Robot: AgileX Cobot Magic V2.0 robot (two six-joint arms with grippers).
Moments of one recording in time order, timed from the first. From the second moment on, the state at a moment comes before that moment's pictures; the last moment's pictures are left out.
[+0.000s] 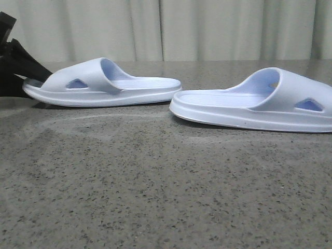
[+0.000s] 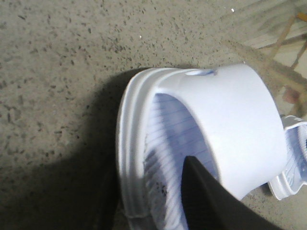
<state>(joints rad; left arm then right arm) 0.13 1.83 -1.13 -1.25 1.08 0.99 -0.46 1.58 -0.88 1.03 1.14 -0.86</state>
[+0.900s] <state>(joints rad) 0.13 1.80 -1.33 -1.11 1.14 0.88 -0.55 1.58 -0.95 1.28 1.18 -0.88</state>
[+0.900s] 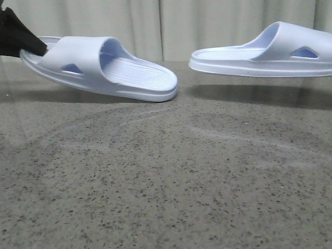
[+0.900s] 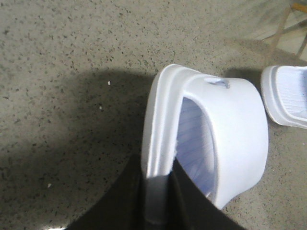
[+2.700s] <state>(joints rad) 0.05 1.85 -1.38 -1.28 1.19 0.72 -0.24 1.87 -1.22 1.39 1.17 -0.93</state>
